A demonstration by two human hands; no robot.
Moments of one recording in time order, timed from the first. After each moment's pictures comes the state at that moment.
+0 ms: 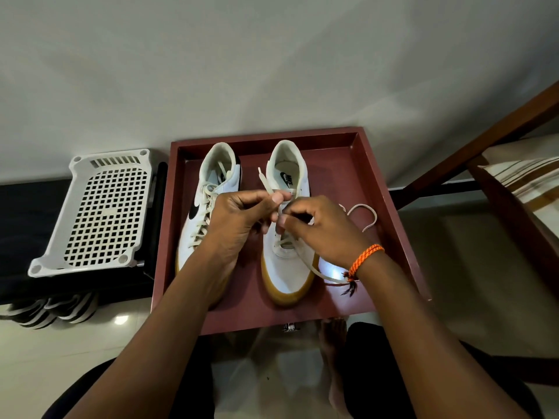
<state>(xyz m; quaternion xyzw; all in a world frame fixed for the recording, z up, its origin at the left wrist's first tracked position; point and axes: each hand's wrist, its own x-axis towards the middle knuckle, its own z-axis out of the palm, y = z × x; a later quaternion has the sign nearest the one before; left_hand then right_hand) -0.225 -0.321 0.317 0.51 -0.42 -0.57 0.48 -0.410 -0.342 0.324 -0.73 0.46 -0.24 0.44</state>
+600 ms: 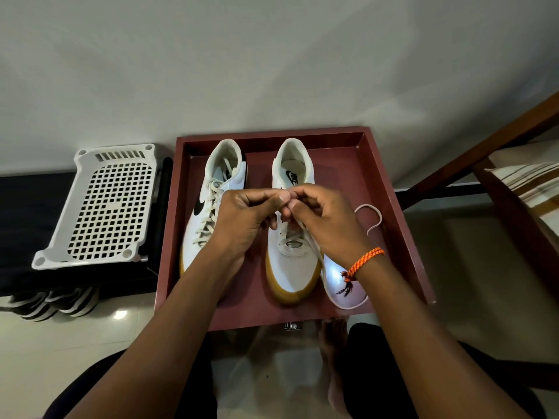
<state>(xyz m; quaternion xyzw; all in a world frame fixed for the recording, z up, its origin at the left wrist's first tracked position) -0.230 -0.322 0.318 0.51 -0.43 -0.54 0.51 -0.401 -0.338 0.325 -0.65 0.48 -0.35 0.47</state>
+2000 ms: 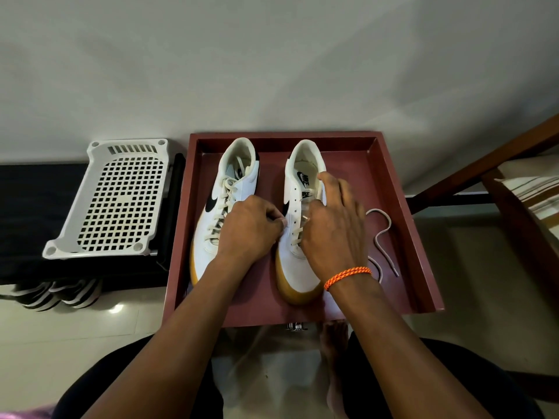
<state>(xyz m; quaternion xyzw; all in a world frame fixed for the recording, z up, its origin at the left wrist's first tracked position) -0.215 -0.326 0.293 0.70 -0.58 -0.32 0.25 -0.375 -0.320 0.315 -0.77 0.62 -0.15 0.02</state>
